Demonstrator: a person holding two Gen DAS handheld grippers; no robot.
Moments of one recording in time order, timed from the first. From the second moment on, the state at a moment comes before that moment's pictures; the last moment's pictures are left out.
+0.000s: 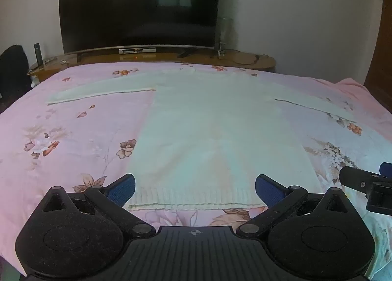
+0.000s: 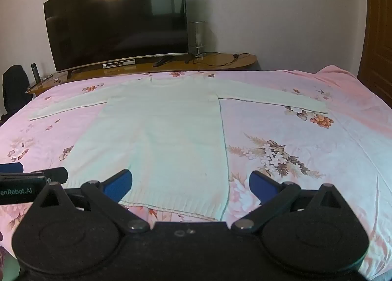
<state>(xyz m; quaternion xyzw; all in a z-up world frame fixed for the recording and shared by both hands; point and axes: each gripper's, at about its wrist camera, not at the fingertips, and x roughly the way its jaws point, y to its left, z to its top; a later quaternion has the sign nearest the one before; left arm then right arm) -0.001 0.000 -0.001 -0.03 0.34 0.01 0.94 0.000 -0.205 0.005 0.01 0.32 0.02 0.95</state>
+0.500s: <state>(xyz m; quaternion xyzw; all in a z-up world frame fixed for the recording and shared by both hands) 0.001 0.003 -0.002 -0.03 0.34 0.01 0.94 0.002 -0.201 0.005 0.00 0.32 0.01 0.95</state>
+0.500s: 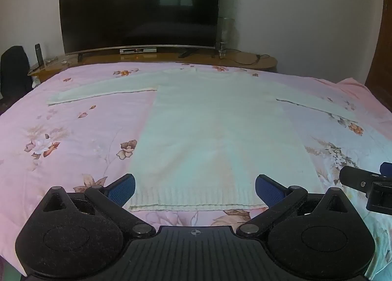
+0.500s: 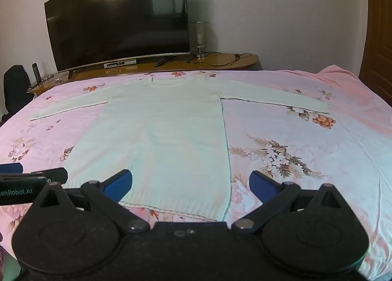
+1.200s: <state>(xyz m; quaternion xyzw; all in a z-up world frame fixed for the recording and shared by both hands) -0.001 -0.001 -0.001 -0.02 0.34 0.01 0.94 0.000 -0.208 0.007 0.00 0.32 0.01 0.95</state>
